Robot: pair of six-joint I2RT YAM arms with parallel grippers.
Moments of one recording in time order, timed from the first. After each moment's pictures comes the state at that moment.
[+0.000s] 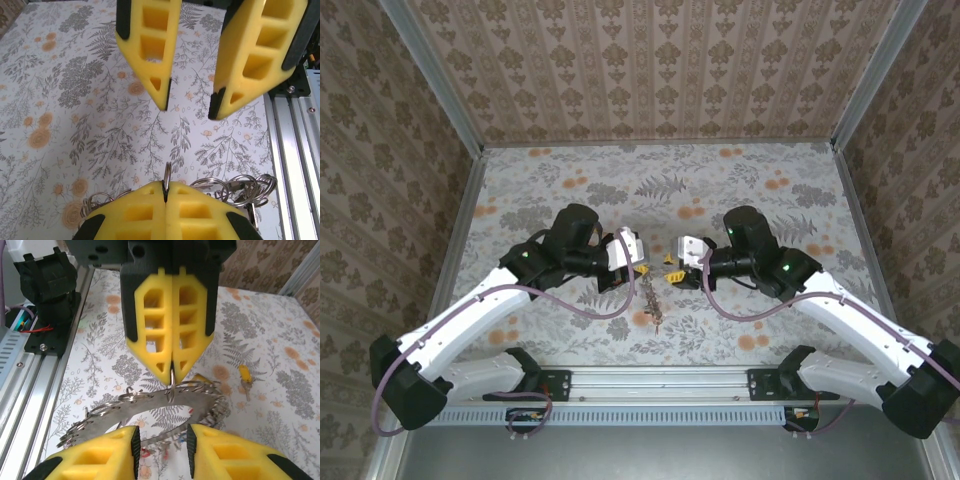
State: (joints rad) left arm -0.80 1.10 1.00 -0.57 0.53 0.52; right arm 0.64 1.06 0.91 -0.41 -0.61 -0.61
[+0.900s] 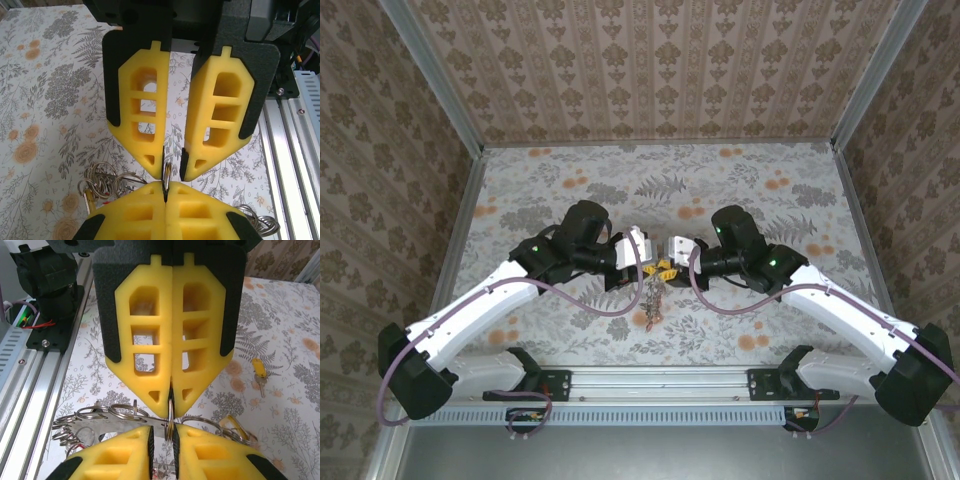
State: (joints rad) left arm -0.82 1.17 1.04 -0.57 0.56 0.54; right arm 0.66 1.13 0.91 -0.37 -0.61 -0.59
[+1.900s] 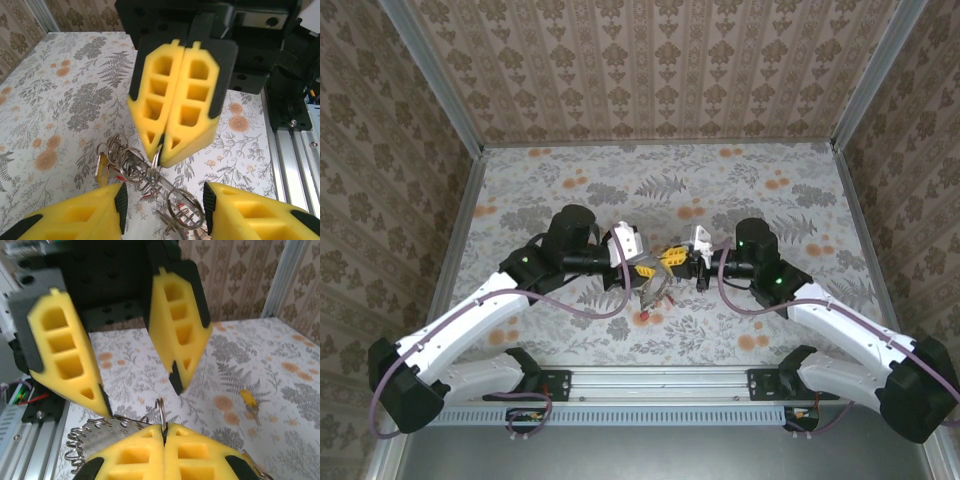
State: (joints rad) left arm -0.81 1.08 0.95 -0.40 0.55 0.40; right arm 0.58 1.04 0.65 0.17 -0.70 -0.20
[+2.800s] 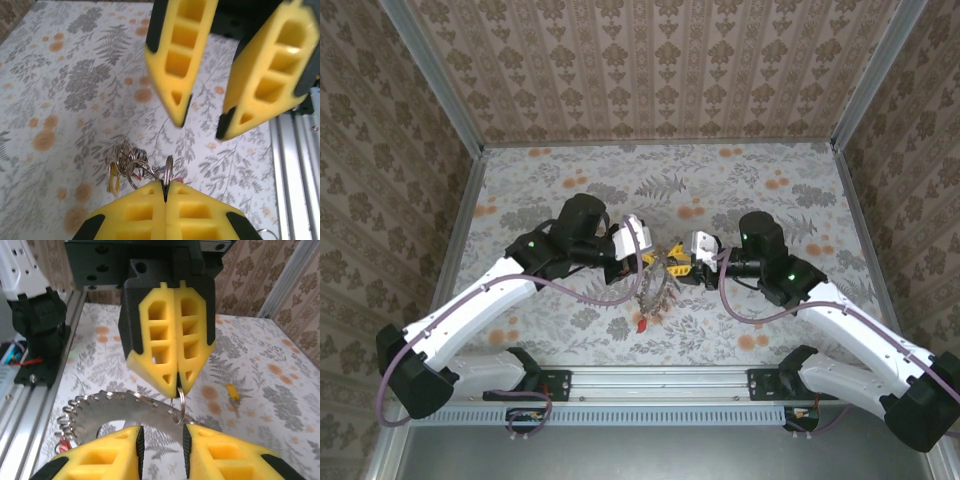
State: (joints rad) left arm -0.82 1.18 1.11 -0.61 0.48 0.46; right arm 0.58 0.98 0.79 -0.21 -0.67 -0.51
